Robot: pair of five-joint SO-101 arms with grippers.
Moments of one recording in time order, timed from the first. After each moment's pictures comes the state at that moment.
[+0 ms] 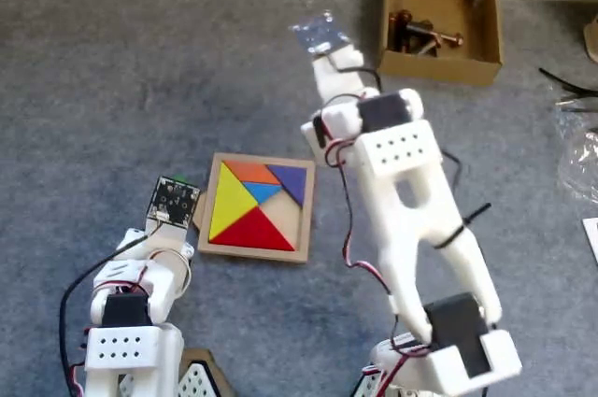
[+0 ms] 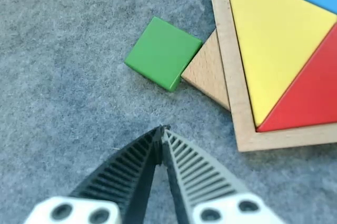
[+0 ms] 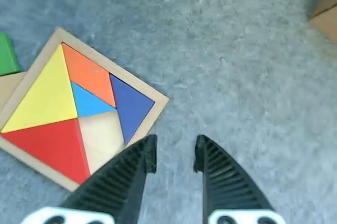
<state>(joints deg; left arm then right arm) -9.4 -84.8 96.4 50.1 -14.9 -23.3 -8.5 1.9 74.7 13.6</state>
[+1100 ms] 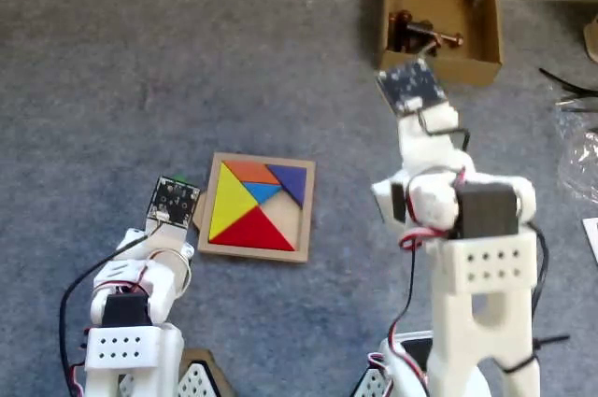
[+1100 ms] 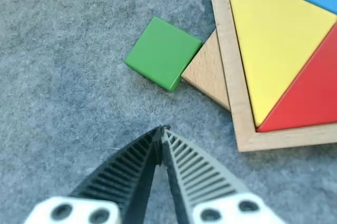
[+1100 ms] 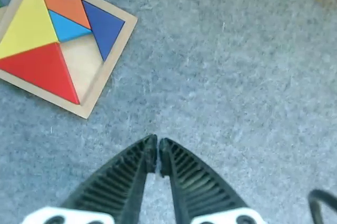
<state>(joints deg) -9.4 -84.8 96.4 50.1 -14.9 -11.5 -41.5 16.9 92.9 18.3</state>
